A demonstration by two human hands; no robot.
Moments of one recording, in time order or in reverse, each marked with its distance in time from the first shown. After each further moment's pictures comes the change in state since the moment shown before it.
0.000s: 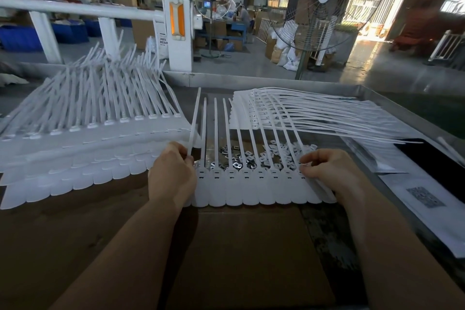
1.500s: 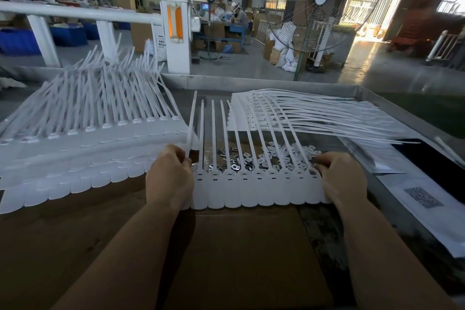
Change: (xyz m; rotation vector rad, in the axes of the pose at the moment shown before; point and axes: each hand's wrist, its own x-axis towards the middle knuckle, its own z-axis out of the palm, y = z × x) left_hand 0.001 -0.002 0.000 -0.001 0.024 0.018; right_hand 0.015 0.027 0.004 -0.517 0.381 -0.182
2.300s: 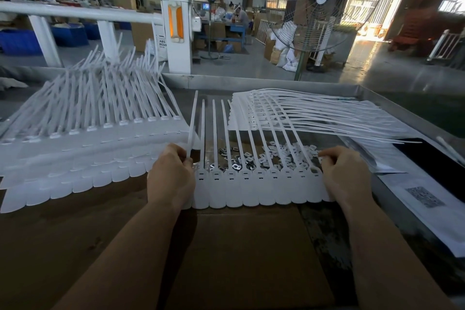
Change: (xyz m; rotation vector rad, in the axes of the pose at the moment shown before) left_hand -0.001 0.002 0.000 -0.004 -0.015 0.001; right_hand -0.005 -0.007 -0.011 0.121 0.045 0.017
